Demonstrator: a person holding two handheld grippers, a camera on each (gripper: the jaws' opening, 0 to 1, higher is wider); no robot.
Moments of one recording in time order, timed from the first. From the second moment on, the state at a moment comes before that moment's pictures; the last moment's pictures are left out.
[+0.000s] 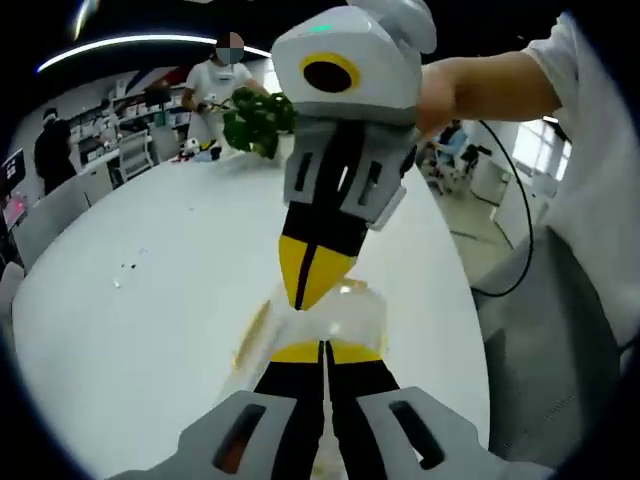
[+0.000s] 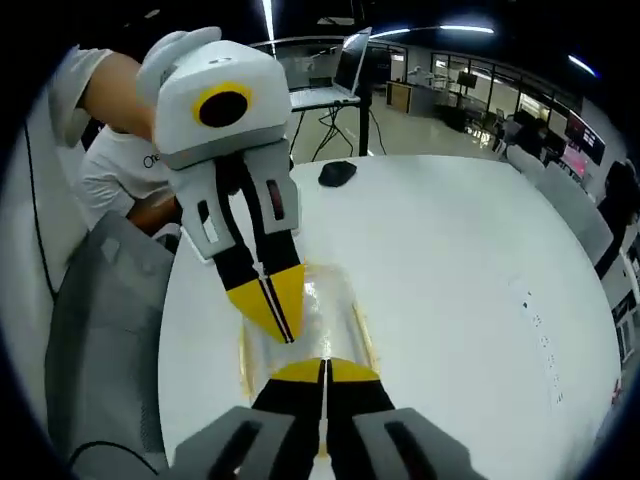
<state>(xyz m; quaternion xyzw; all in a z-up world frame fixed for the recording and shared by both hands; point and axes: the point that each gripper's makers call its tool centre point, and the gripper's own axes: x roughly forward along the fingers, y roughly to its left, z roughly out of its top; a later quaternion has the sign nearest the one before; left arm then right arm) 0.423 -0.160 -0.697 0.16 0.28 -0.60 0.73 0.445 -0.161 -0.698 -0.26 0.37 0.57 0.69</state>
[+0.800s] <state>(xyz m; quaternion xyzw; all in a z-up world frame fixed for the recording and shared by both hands) 0.356 -0.160 -0.727 0.24 0.28 -0.65 0.66 0.482 -0.158 -0.718 -0.30 0.39 0.54 0.68</state>
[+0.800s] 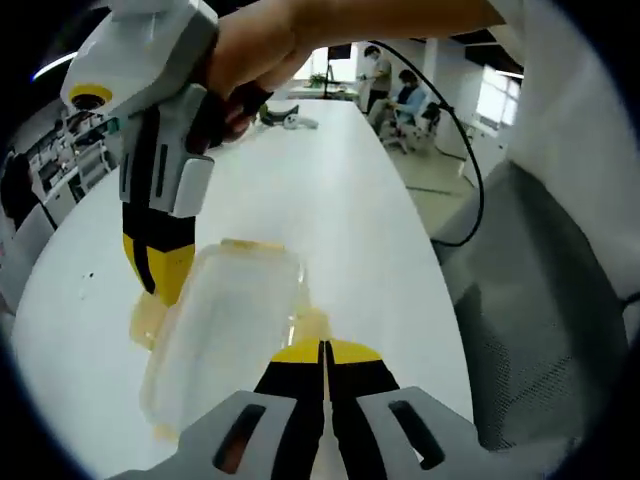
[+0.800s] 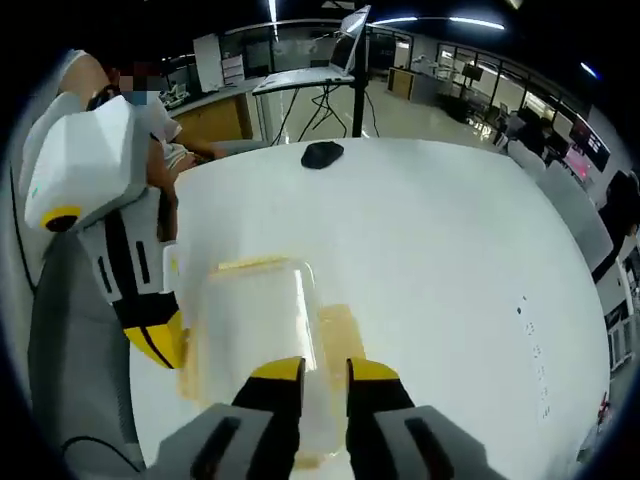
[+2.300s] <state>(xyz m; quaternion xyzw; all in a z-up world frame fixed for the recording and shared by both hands) 0.406 -0.161 -0.731 0.36 0.25 -0.58 0.69 0.448 -0.150 -0.741 -0.36 0.46 0.64 0.50</state>
